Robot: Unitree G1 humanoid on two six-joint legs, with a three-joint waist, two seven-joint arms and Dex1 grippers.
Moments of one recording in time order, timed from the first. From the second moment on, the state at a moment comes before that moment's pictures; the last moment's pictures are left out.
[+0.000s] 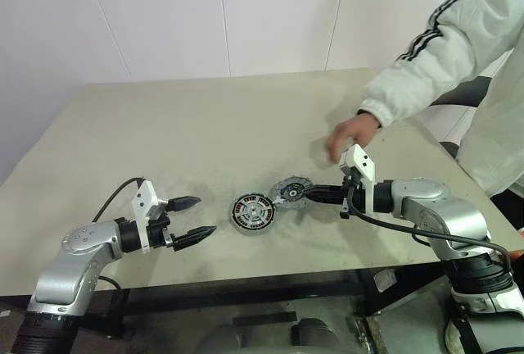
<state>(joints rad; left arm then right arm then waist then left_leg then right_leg) 0.00 0.66 0.09 -0.16 -0.49 0.35 -1.04 -0.39 -0.67 0.09 -0.13 0.45 0.69 1.02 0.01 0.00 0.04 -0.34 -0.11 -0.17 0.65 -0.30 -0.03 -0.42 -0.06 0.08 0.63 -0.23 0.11</state>
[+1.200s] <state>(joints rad) 0.03 0.65 0.09 -0.16 -0.48 0.33 -1.03 -0.48 -0.52 0.15 0.15 0.23 0.50 0.96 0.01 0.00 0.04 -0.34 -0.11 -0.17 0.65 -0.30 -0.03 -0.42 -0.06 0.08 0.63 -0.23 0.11</state>
